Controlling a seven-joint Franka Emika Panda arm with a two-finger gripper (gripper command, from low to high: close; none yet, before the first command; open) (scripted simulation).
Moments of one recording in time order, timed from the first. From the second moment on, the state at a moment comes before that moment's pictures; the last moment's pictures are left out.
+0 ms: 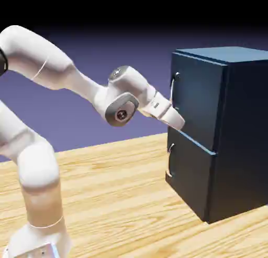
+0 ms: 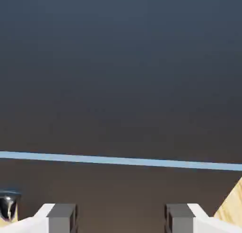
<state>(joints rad) -0.03 -0.61 0.06 -2.80 0.12 3.03 0.68</state>
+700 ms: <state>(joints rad) -0.37 -0.93 0.51 -2.70 1.03 2.95 0.24</state>
